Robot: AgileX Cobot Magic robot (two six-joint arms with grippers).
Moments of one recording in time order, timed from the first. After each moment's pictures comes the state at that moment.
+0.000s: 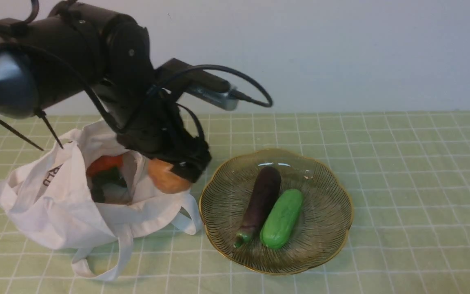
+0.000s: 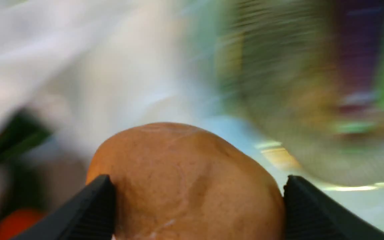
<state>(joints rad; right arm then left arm) 0.05 -0.01 0.03 -0.03 0.36 -0.03 -0.48 1.72 -1.44 -0.04 1.00 0.12</state>
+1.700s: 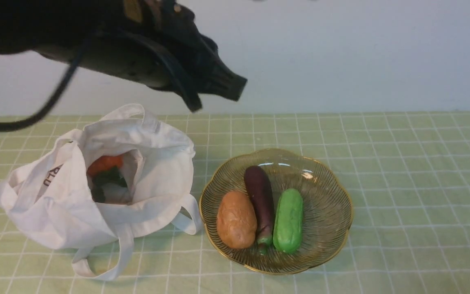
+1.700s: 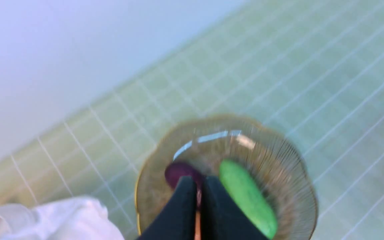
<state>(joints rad) 0.05 -0.01 0.03 -0.03 0.36 -0.03 -0.60 1.33 -1.44 -0.07 0.77 0.06</state>
